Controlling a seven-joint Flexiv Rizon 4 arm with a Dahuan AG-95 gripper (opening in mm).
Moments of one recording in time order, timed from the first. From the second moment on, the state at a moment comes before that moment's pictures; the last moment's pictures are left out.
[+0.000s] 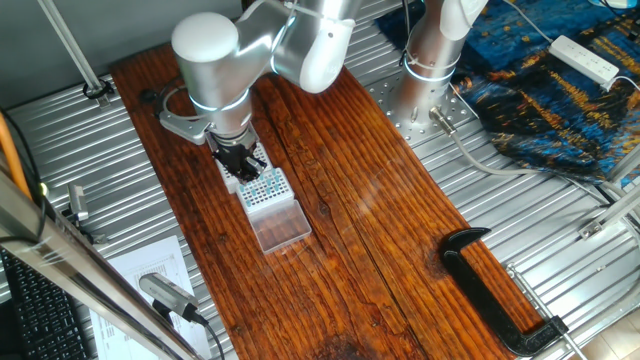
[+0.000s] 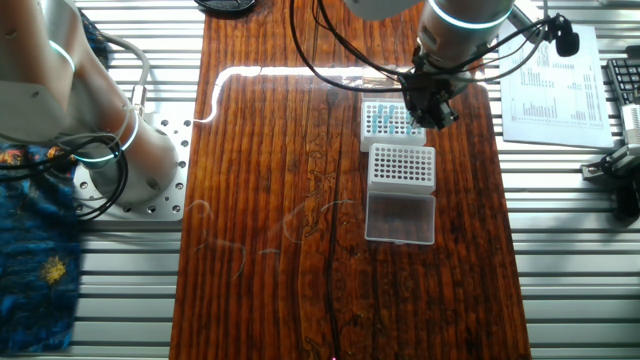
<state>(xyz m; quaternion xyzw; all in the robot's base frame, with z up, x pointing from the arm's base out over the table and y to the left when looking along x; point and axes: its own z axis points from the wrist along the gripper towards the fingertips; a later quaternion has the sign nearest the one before) 0.533 0.050 0.083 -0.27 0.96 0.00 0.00</state>
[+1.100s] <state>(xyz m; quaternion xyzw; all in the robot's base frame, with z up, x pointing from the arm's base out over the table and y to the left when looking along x) 0.527 0.050 0.079 -0.27 0.96 0.00 0.00</state>
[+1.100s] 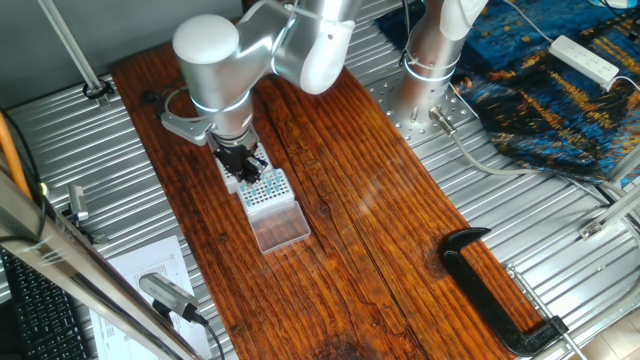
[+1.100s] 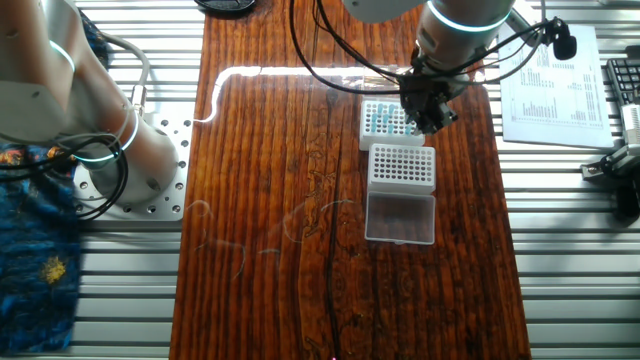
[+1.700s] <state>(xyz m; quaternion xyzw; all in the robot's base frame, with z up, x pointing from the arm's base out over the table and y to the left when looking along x) 0.526 0.049 0.076 -0.28 0.96 0.00 0.00</state>
